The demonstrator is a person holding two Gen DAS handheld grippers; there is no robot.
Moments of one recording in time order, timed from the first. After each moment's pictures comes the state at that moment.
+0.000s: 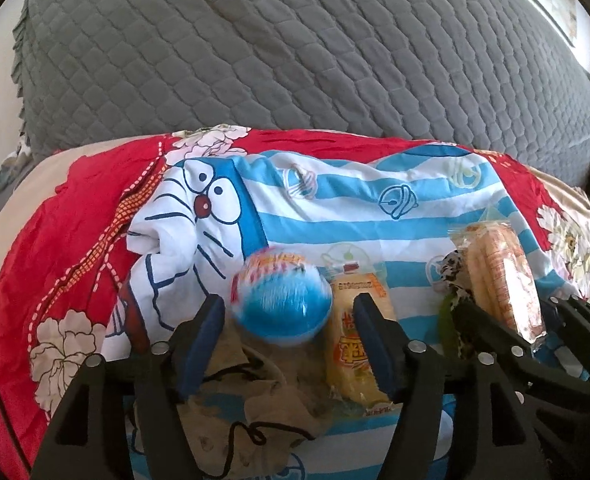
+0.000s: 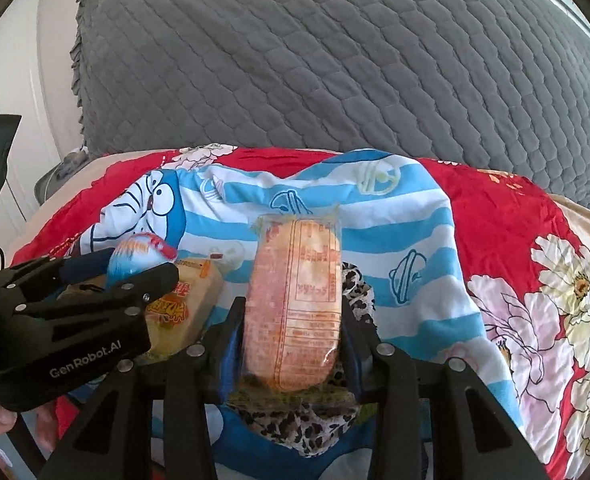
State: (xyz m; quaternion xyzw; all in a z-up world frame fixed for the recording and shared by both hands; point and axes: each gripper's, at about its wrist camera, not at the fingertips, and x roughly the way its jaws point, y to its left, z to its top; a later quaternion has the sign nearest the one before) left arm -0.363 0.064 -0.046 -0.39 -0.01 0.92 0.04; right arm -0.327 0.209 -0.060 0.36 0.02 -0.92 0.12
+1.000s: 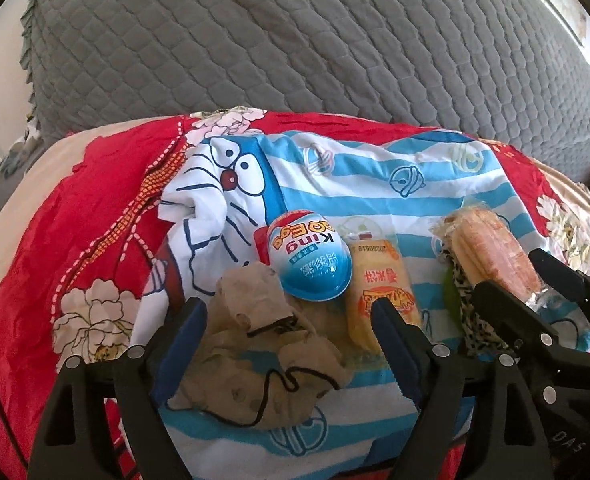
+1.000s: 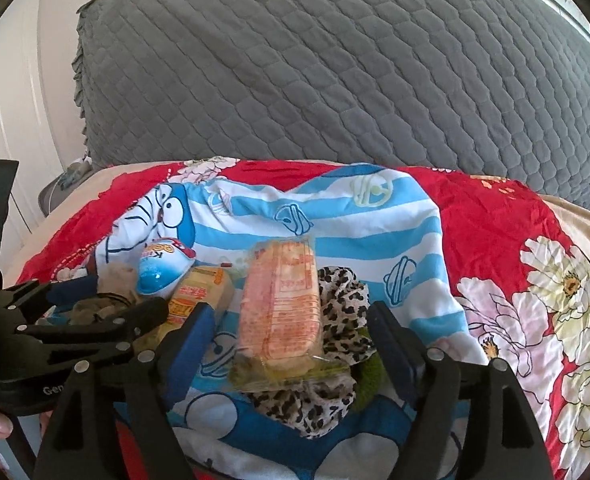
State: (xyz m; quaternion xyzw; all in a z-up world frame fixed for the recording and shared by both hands) left arm -0.345 0.046 -0.039 -0.42 -0.01 0.91 0.03; right arm -0.313 0.210 -0.045 0.35 0.01 -0.93 0.12
